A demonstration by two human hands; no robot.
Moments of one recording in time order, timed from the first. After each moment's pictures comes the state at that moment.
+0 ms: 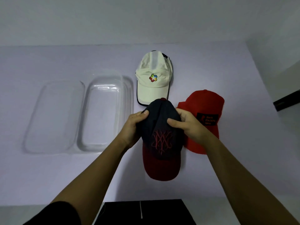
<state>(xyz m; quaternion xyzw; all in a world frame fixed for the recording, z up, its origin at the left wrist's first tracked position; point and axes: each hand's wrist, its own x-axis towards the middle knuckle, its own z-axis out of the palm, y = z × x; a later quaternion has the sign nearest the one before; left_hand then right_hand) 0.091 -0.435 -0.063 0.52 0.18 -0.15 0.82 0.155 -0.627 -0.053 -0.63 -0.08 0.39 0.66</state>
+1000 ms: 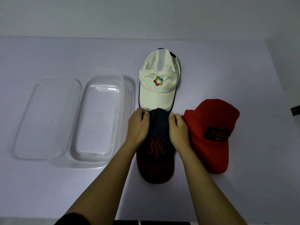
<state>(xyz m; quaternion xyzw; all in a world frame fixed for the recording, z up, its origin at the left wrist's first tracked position) 0.143 -0.442 -0.097 0.80 0.29 0.00 0.52 0.175 -0.566 -0.125 -0.83 0.08 0.16 0.53</state>
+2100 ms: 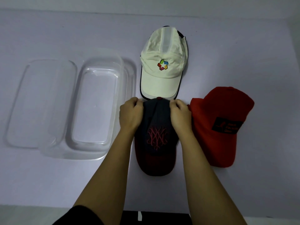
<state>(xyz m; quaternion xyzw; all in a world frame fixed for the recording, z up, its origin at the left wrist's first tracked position) 0.147 -0.420 -0.119 0.78 0.37 0.00 0.50 0.188 -0.551 -0.129 -0.84 0.12 0.18 0.49</state>
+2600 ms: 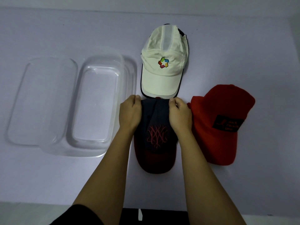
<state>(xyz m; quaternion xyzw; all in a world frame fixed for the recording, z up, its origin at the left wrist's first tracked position) 0.144 -0.418 -0.124 0.80 0.36 0.02 0.48 0.183 -0.549 -0.132 -0.88 0.09 0.17 0.44</state>
